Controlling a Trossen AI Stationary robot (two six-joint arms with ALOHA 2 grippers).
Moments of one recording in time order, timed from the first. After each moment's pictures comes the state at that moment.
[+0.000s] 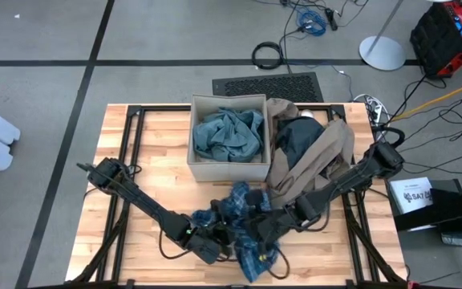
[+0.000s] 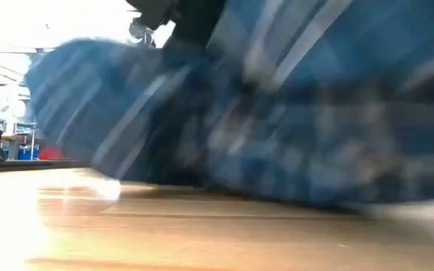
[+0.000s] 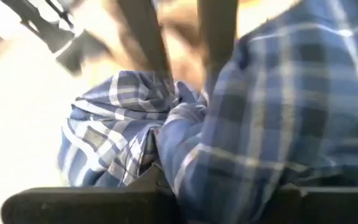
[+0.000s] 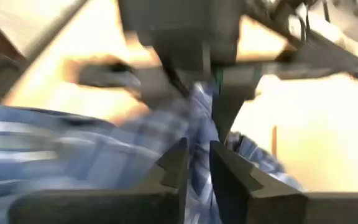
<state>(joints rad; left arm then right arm) -0.57 1.94 1.23 0.02 -0.89 -0.02 0.53 1.70 1.33 -0.39 0.40 -0.06</state>
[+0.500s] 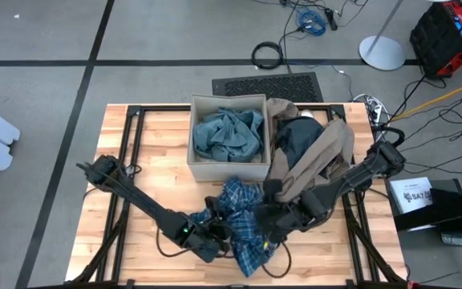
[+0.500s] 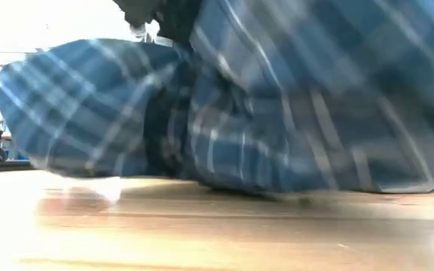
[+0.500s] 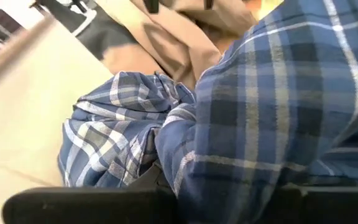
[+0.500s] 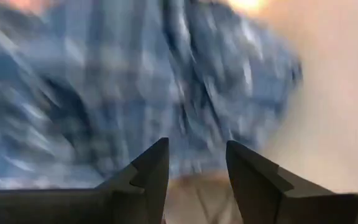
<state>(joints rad) -0.58 1.87 1.23 -0.09 -0.94 -0.12 0.53 1.70 1.53 -1.02 0.45 0.30</state>
